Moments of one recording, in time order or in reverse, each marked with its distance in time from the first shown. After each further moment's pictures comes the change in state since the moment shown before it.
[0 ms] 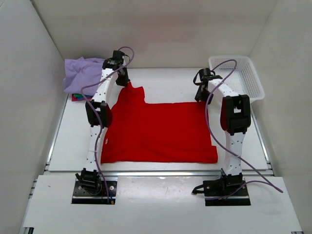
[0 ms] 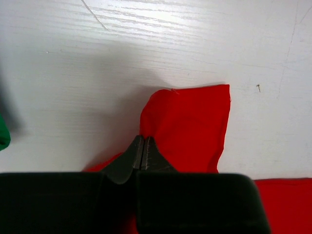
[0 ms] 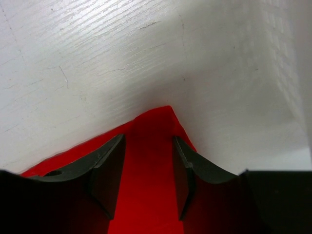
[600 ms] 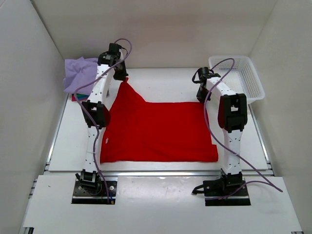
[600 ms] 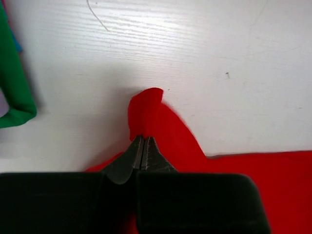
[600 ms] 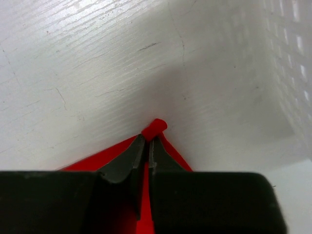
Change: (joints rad) left arm 0.002 -0.103 0.000 -0.056 0.007 0.007; right arm 0.001 0.089 0.119 -0.066 0.034 -0.004
